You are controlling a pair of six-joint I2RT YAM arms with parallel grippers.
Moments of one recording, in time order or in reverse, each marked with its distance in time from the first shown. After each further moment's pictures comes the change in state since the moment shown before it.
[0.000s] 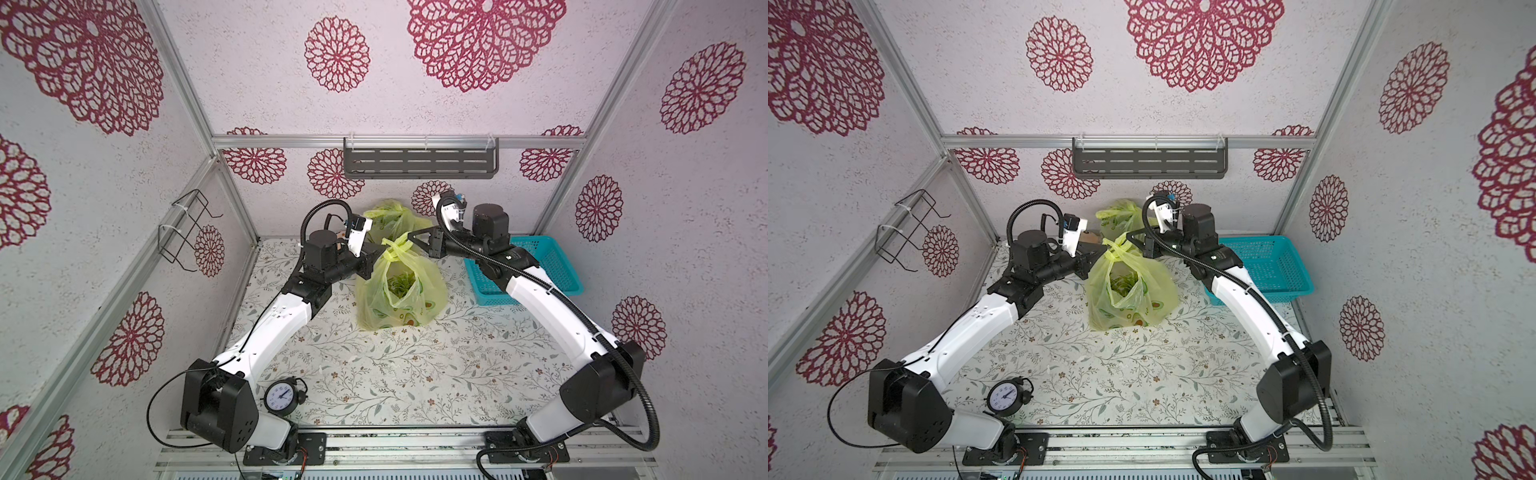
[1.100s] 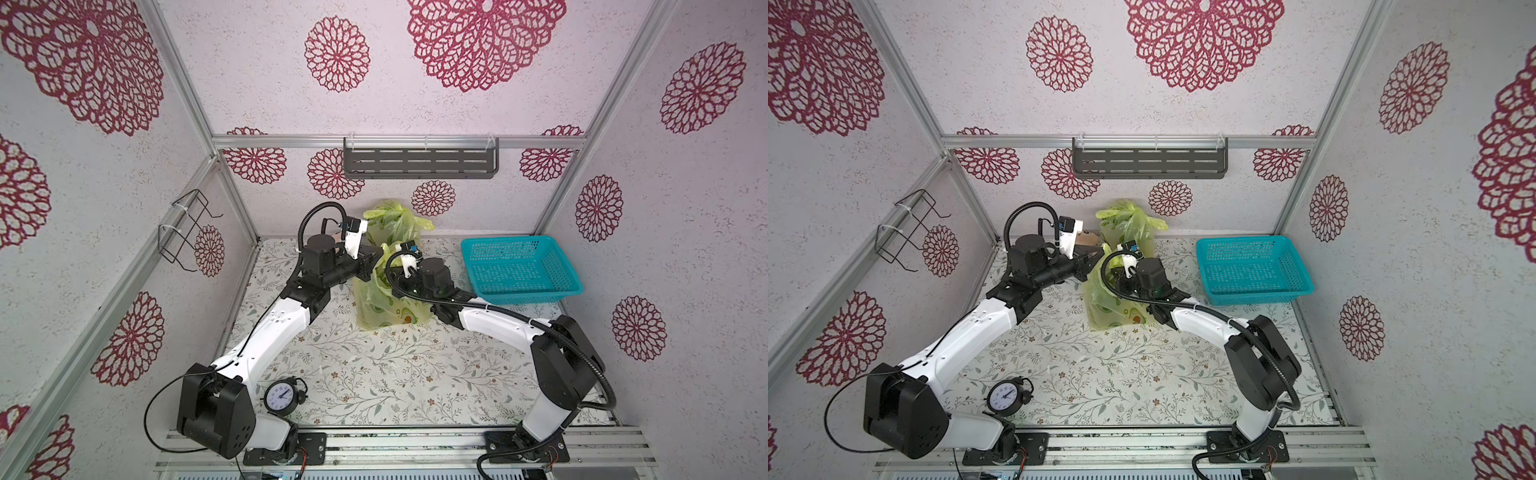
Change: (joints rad) left arm 0.000 -0.045 -0.071 0.056 0.020 -0.117; right arm 0.234 0.203 -0.362 0.573 0.561 -0.153
